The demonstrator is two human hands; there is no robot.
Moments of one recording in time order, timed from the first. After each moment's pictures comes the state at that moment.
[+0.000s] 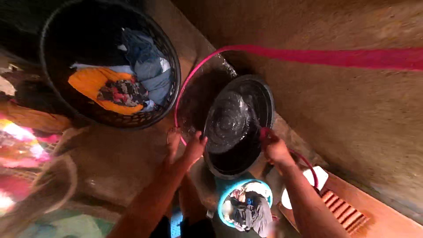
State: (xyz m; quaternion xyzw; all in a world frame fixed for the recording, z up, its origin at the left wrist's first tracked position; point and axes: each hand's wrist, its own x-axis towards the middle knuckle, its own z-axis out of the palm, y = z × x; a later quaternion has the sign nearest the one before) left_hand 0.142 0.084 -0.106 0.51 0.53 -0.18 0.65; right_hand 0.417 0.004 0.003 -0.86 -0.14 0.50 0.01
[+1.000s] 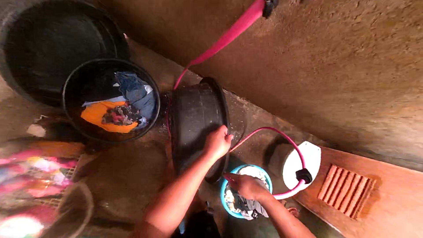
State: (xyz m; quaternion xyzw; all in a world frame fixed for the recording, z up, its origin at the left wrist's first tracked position) left_hand 0.258 0.053 0.082 0.69 0.40 -0.15 0.59; right_hand 0.324 -0.140 0.107 -0.66 -0.30 0.68 -0.14
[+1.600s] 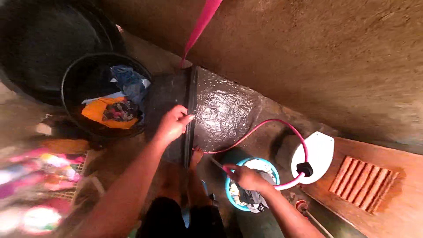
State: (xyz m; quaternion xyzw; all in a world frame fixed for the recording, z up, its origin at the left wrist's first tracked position) left_hand 0.176 0.148 0.086 0.63 0.49 -0.09 0.59; right_hand 0.326 -0.145 0.087 -0.66 -0.28 0.70 -0.03
